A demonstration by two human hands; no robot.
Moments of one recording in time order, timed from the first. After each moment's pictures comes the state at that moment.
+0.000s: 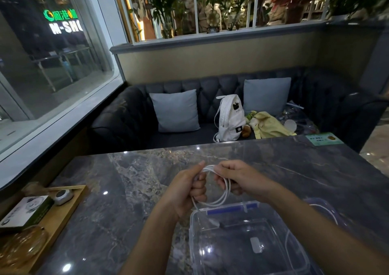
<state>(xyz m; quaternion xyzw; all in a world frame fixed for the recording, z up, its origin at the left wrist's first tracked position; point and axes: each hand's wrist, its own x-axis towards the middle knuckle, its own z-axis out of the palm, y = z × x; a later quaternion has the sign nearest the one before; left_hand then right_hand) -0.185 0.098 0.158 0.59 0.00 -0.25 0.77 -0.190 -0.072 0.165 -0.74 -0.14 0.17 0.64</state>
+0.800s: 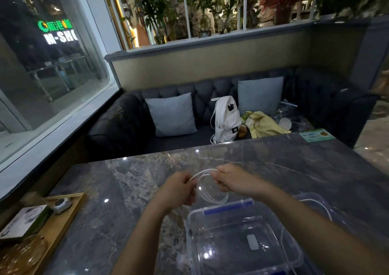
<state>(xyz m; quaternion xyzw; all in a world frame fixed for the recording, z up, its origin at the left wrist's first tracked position) -0.185 0.106 0.162 0.87 -0.07 -0.15 0.46 -0.192 -0.073 0.160 -0.82 -0.11 0.13 0.55</state>
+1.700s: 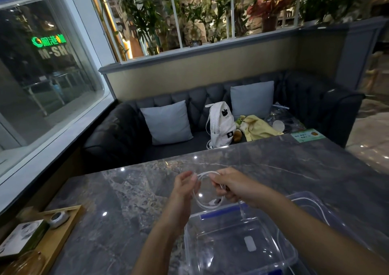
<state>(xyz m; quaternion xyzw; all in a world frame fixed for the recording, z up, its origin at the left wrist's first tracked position) -0.218 0.083 0.154 0.66 -0.04 -0.14 0.73 -0.207 -0.084 0.156 -0.73 -0.08 0.18 0.66</state>
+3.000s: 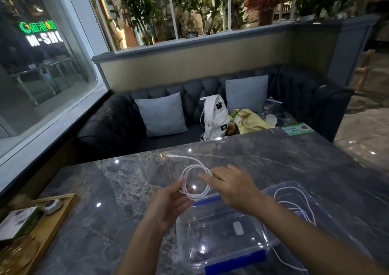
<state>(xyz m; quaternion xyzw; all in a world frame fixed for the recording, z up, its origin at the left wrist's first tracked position) -0.222 0.102 0.126 0.58 0.12 -0.22 0.78 -0.239 -0.096 0.131 -0.89 -0.32 -0.32 0.06</state>
